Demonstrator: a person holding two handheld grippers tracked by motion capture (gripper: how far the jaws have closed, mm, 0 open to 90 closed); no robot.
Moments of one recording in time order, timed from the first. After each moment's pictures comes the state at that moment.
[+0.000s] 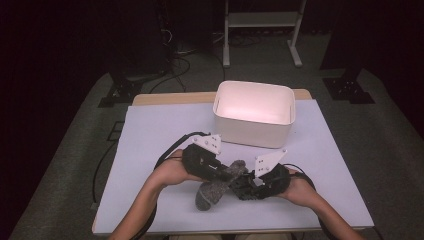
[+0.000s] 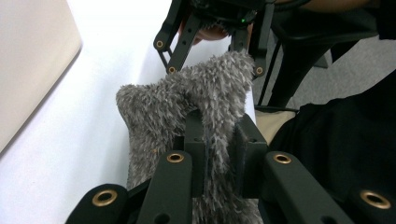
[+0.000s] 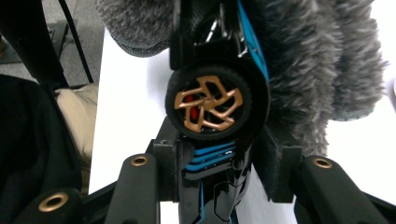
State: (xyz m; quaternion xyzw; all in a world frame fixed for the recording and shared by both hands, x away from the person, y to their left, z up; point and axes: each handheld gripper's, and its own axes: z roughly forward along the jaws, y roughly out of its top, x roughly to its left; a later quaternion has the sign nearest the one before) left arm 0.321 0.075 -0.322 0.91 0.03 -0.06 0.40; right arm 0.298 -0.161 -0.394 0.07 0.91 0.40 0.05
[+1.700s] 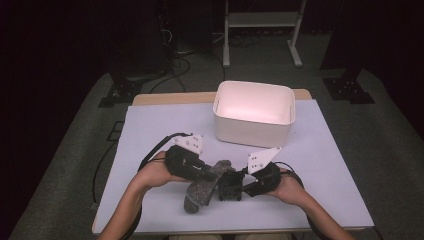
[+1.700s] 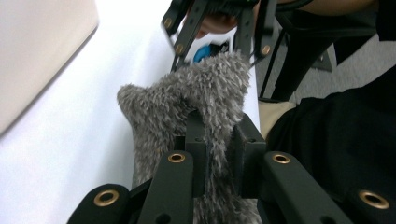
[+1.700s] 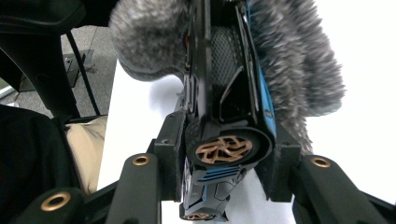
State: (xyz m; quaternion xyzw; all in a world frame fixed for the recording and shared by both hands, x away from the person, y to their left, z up) left arm 0.319 0.109 -0.320 0.92 0.05 -0.05 0.40; right arm 0.304 -0.142 -0.394 0.07 0.89 0.45 0.03
